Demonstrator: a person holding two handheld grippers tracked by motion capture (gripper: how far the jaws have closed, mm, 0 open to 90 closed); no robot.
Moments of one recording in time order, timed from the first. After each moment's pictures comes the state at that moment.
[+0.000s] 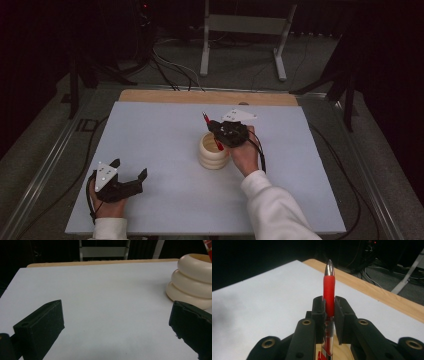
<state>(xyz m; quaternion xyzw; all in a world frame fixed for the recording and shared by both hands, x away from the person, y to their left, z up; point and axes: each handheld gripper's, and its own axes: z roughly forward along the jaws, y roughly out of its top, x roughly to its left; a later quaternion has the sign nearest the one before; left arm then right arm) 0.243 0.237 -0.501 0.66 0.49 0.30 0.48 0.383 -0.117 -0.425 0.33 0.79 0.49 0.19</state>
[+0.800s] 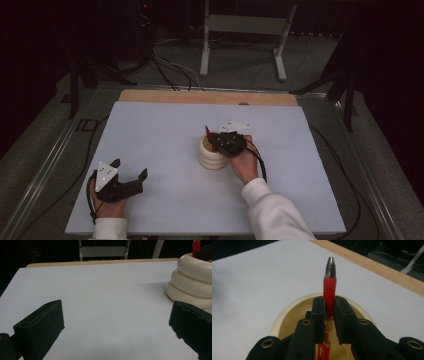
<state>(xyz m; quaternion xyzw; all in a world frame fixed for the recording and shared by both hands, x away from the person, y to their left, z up) 0.244 0.237 -0.501 0.66 0.49 0.30 0.48 0.374 -0.113 -0.456 0.33 0.82 0.43 0.18</state>
